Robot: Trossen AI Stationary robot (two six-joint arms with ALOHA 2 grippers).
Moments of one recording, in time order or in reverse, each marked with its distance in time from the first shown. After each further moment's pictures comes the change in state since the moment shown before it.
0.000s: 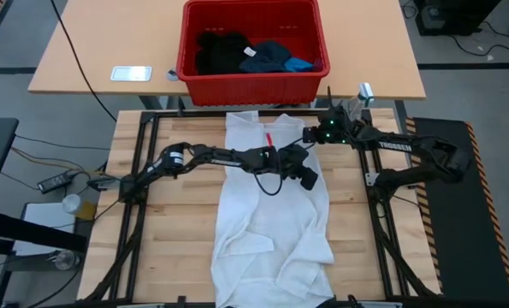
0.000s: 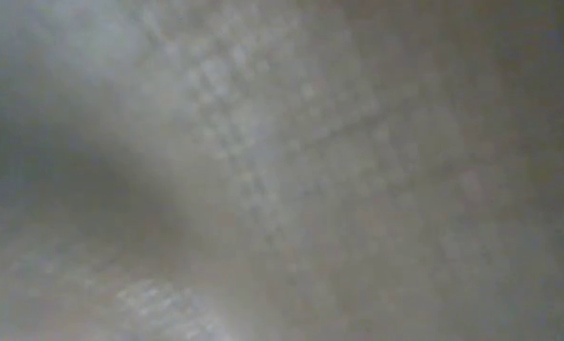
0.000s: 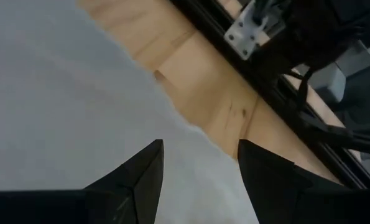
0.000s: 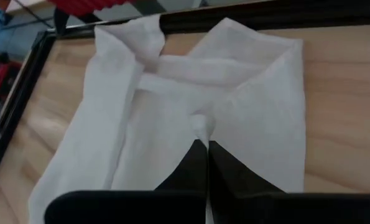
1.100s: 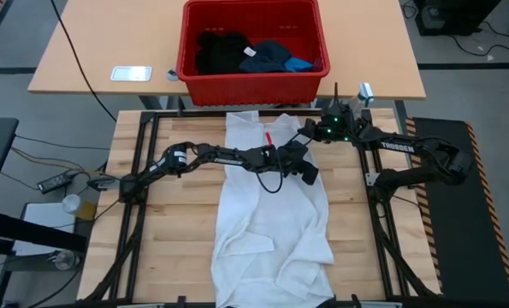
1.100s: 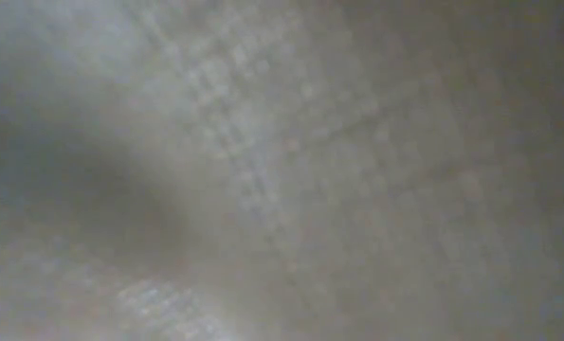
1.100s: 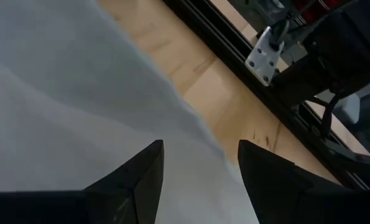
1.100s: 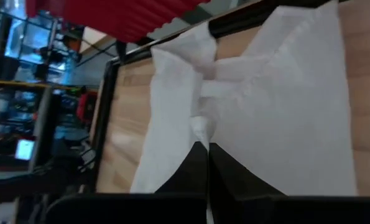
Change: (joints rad) left arm 0.026 0.045 0.000 0.097 -0.060 0.024; right arm -0.010 -0.022 -0.001 0.131 -0.171 0.287
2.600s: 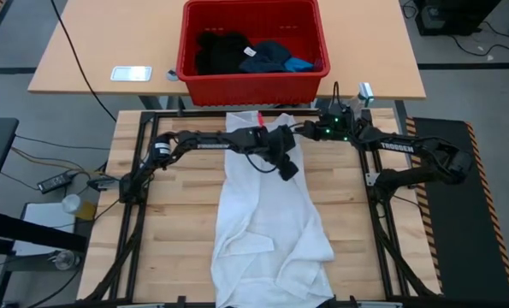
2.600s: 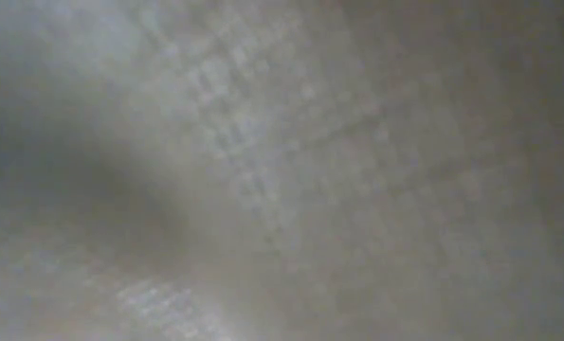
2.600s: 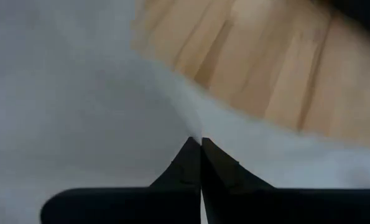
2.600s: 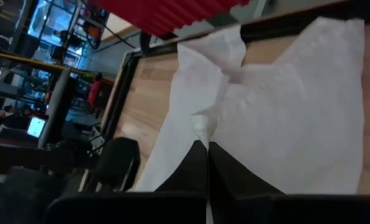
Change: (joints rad) left arm 0.070 -0.200 -0.001 -0.607 0.097 0.350; right arm 0.020 0.005 0.000 0.077 -0.001 -0.101
